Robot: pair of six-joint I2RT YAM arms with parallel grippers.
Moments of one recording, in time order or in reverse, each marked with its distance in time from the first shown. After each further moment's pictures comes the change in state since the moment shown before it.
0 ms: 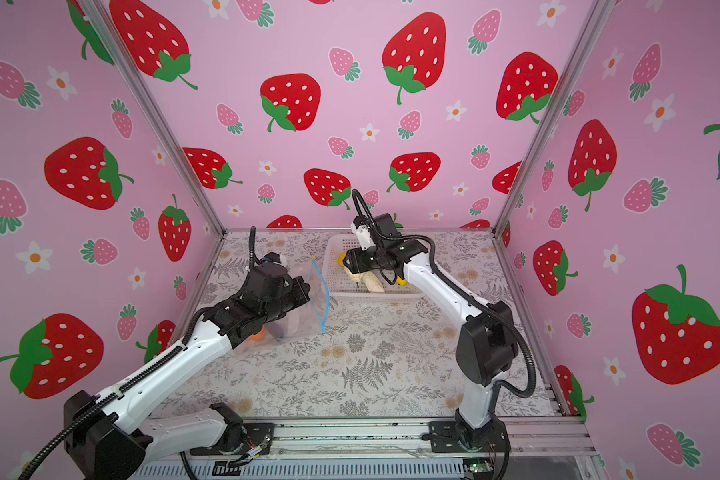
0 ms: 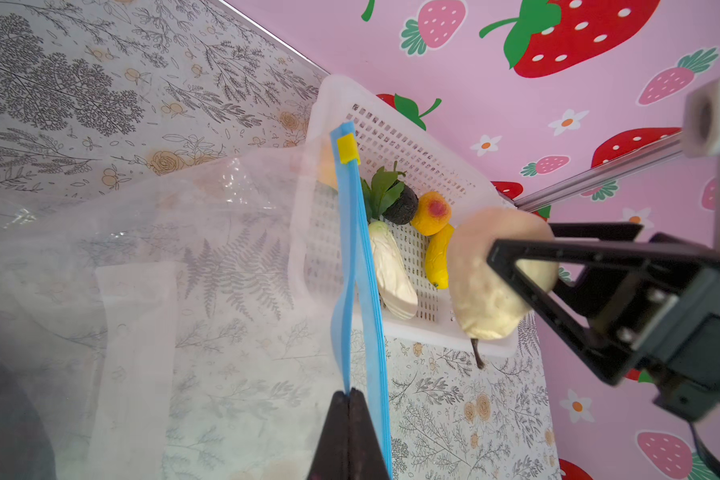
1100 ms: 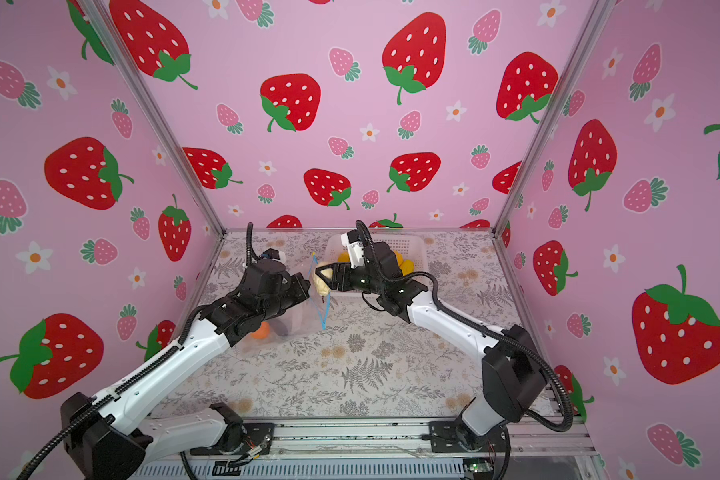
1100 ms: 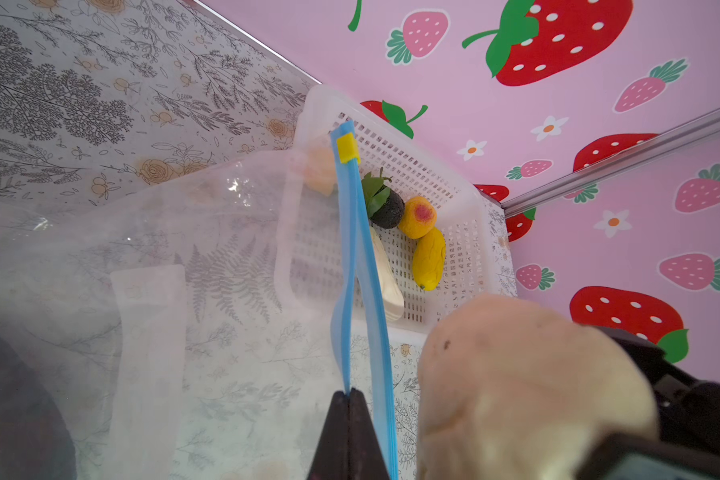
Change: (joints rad) left arm 0.000 -0.002 0.041 -0.022 0.010 0.000; right arm 0.151 -0.171 -0.377 0.621 -0.116 0.418
